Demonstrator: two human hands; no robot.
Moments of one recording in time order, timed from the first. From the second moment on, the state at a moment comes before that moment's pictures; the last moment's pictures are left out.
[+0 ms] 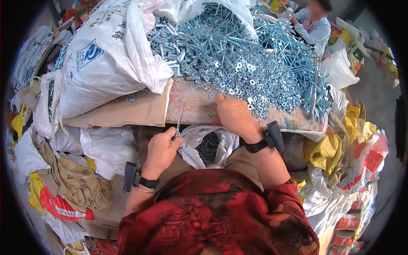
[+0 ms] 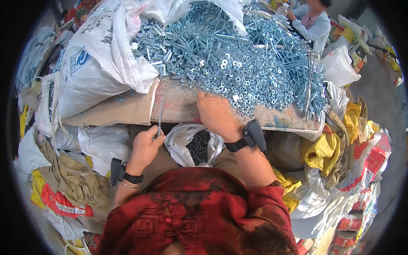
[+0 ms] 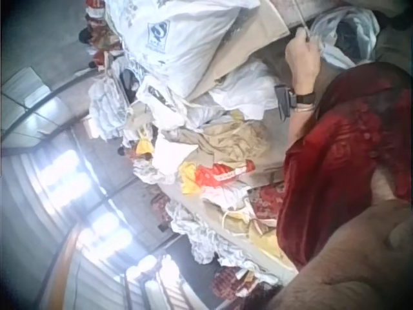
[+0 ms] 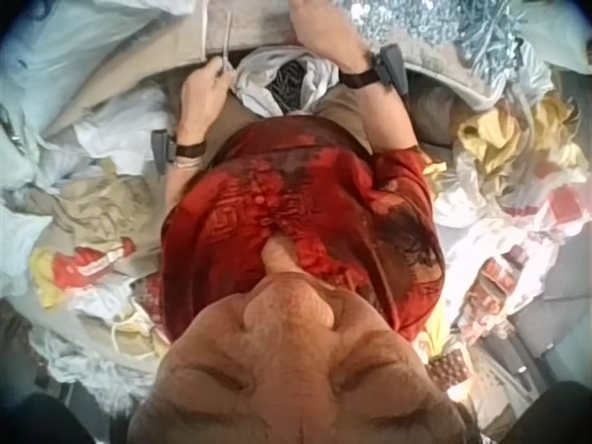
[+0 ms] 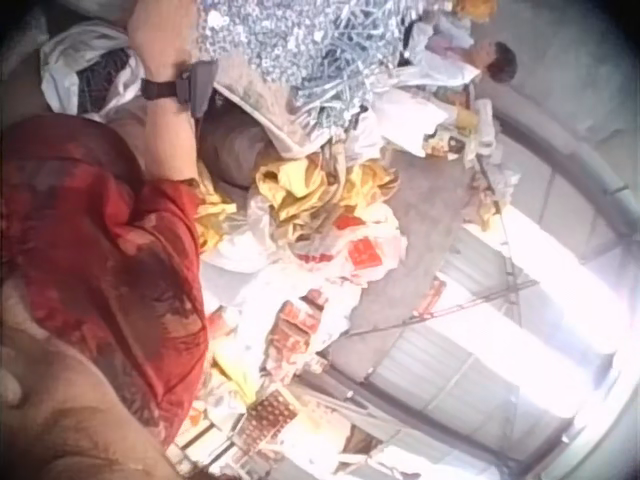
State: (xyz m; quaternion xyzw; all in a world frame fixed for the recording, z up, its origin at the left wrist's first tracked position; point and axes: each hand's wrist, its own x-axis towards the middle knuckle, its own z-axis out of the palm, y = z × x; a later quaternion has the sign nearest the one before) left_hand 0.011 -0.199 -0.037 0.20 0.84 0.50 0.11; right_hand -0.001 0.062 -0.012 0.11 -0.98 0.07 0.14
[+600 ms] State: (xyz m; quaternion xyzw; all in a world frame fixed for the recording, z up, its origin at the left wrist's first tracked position) left_hand 0.033 -0.173 -0.032 0.33 0.89 0.30 -0.03; right_hand 0.046 0.074 0.026 0.08 -0.68 0.73 -0.09
